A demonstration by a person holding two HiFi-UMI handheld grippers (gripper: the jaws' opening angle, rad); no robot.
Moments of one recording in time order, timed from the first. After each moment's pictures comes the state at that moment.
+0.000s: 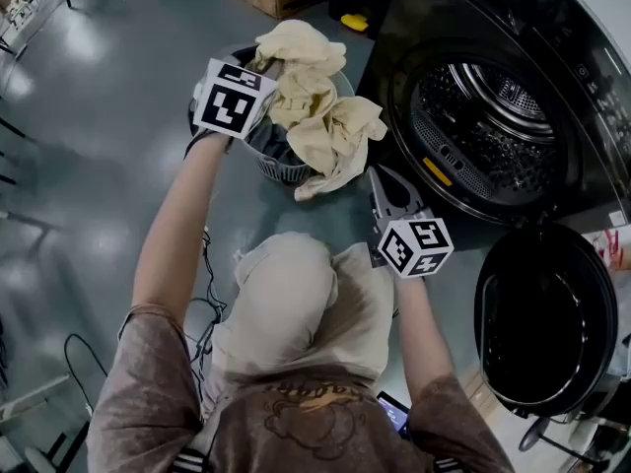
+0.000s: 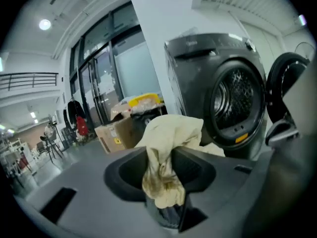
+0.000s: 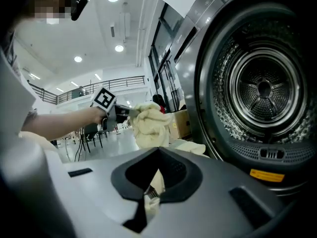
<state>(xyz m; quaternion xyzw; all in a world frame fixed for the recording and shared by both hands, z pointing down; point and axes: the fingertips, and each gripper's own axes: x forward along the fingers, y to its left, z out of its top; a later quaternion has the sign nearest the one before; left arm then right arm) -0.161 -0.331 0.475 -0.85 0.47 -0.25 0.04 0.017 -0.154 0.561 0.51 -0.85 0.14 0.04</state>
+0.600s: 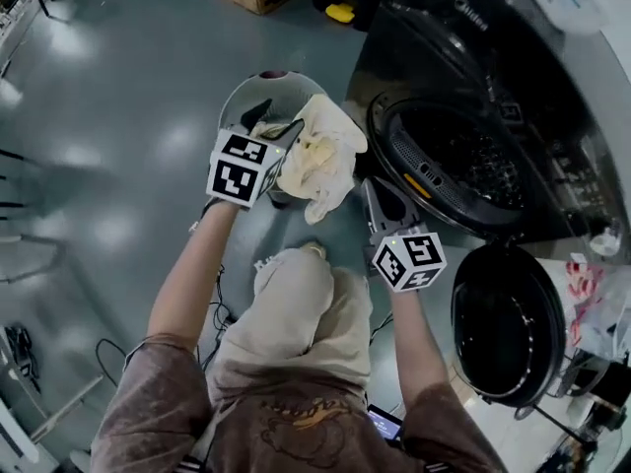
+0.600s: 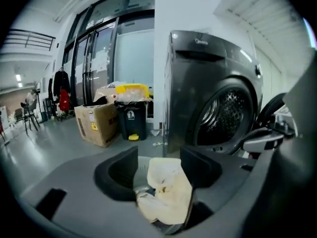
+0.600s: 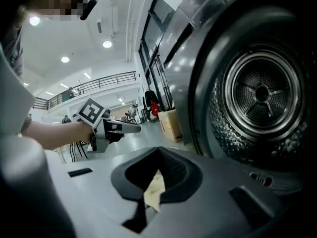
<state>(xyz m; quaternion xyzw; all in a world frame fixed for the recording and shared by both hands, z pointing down) -0.095 -0.331 0.470 -0.88 0.39 -0.23 -0.10 0.041 -0.203 0.482 0.53 -0.82 0.20 0.06</state>
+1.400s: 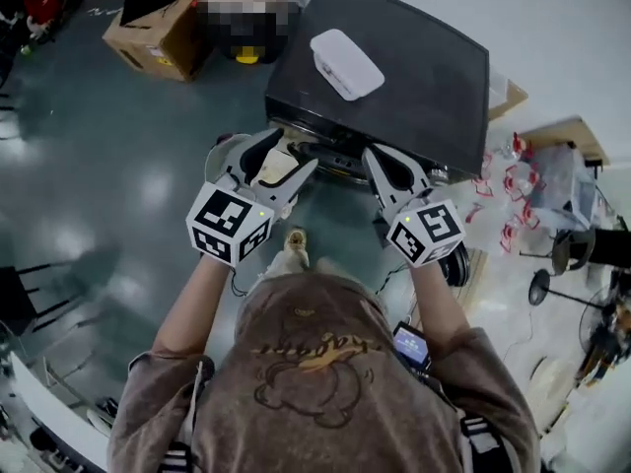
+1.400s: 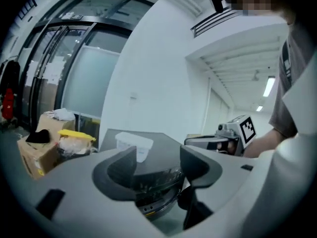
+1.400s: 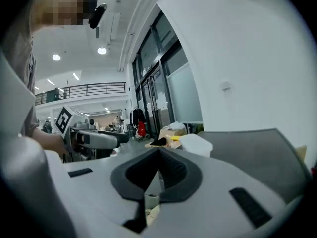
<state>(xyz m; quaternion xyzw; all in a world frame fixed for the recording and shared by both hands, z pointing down) 0.040 -0.250 -0.028 -0.98 0.13 -0.11 -0.12 0.135 -0.201 -0.018 0.63 -0.77 0.15 0.03</state>
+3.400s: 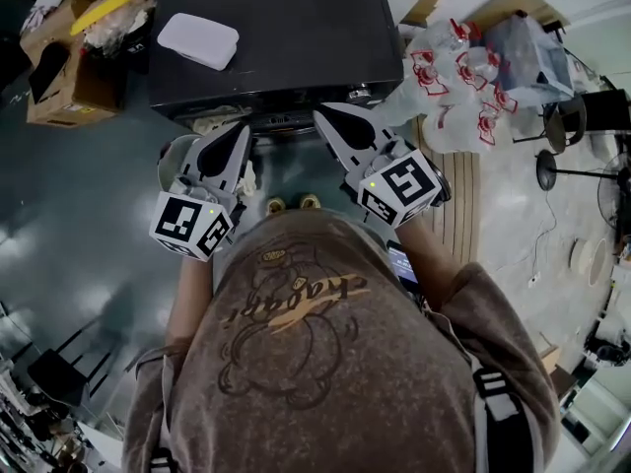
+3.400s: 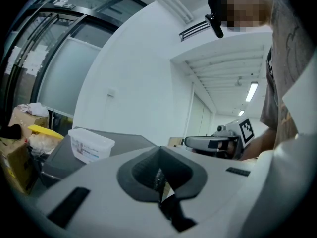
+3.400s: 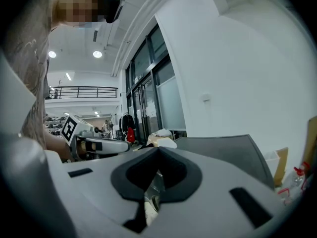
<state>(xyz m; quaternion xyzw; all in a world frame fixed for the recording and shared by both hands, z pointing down) 0.154 -0.165 -0.014 -0.99 0.04 -0.07 -0.12 0.234 -0.102 -0.024 0.68 -0.73 0.11 0.01</state>
